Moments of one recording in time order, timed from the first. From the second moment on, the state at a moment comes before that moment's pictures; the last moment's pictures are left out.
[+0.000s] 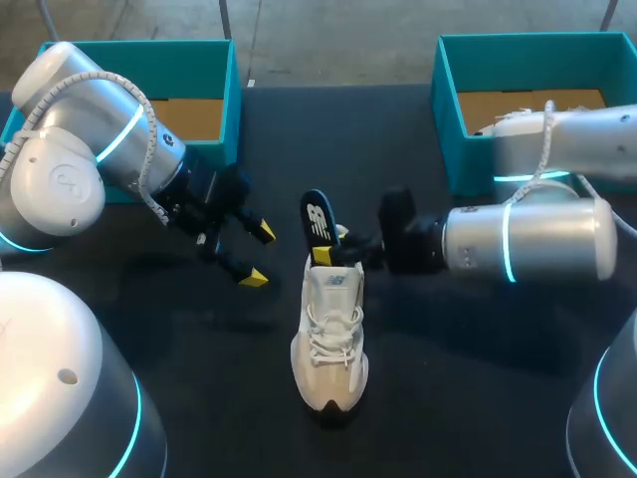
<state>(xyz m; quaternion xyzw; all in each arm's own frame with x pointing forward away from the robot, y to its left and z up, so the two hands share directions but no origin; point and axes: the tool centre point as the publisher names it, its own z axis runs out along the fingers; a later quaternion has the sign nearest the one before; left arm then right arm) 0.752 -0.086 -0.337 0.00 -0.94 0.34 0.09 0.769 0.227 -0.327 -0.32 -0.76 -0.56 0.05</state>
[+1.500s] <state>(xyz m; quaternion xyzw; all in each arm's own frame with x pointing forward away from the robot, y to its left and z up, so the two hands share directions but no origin) 0.752 -0.087 -0.337 0.00 -0.94 0.34 0.09 0.814 0.245 -0.300 -0.32 -0.70 -0.63 0.04</state>
